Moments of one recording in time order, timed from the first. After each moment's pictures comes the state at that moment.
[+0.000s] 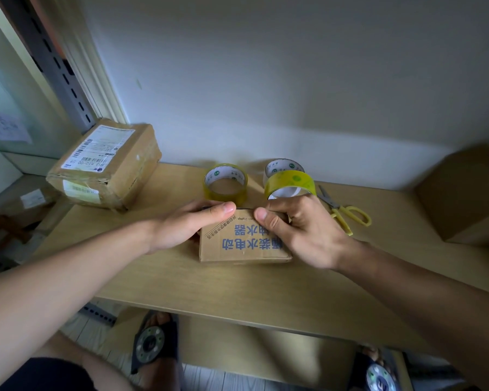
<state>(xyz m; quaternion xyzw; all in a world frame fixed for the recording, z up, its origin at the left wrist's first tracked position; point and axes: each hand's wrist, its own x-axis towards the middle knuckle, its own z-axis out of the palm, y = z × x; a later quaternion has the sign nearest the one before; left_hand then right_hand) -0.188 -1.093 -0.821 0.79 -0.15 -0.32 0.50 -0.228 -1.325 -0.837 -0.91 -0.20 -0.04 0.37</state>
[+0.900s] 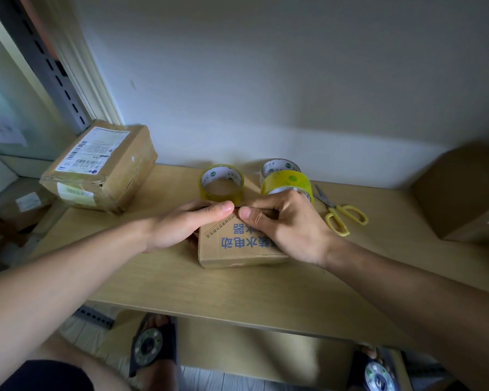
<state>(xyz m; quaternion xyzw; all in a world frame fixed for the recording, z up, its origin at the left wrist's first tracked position) -0.183 -1.096 -0.818 0.79 -0.17 -0.34 0.48 -0.224 -1.313 -0.835 -0.88 -0.15 0.01 0.46</state>
